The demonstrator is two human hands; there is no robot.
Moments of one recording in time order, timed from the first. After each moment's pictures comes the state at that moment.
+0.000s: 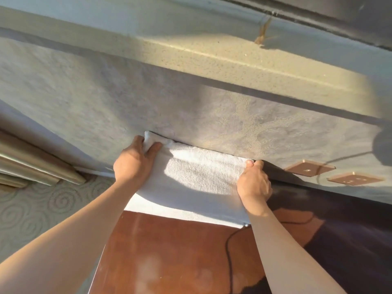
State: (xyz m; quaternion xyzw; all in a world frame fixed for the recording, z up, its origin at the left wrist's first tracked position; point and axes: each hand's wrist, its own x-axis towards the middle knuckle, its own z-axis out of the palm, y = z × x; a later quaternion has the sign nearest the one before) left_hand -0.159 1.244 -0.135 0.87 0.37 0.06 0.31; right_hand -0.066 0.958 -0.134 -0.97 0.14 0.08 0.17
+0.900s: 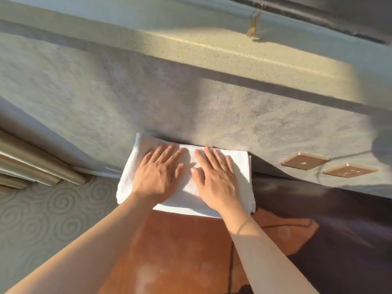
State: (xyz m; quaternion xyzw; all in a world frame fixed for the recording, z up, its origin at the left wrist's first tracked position) left_hand -0.188 1.190 -0.114 0.99 0.07 -0.02 0.14; right_hand -0.123 1.008 -0.122 -0.95 -0.27 0.09 0.11
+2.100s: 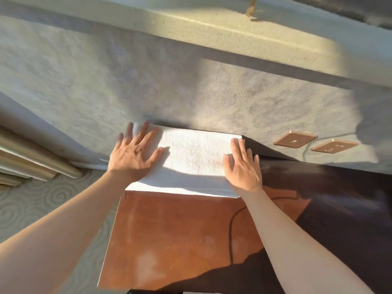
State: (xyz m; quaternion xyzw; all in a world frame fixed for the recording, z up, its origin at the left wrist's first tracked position) left_hand -0.208 1.253 -0.125 0.98 0.11 -0.09 0.13; right_hand -0.124 0.944 -0.128 -0.98 -0.10 0.16 0.10
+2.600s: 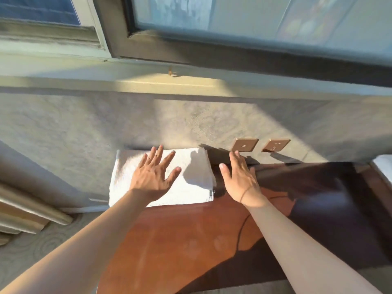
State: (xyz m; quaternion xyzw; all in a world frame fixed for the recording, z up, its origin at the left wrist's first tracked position) left_hand -0.228 1.140 -0.022 0.99 0.01 -0.07 0.15; right_hand -0.181 0.875 -0.019 -0.98 -0.05 0.12 0.17
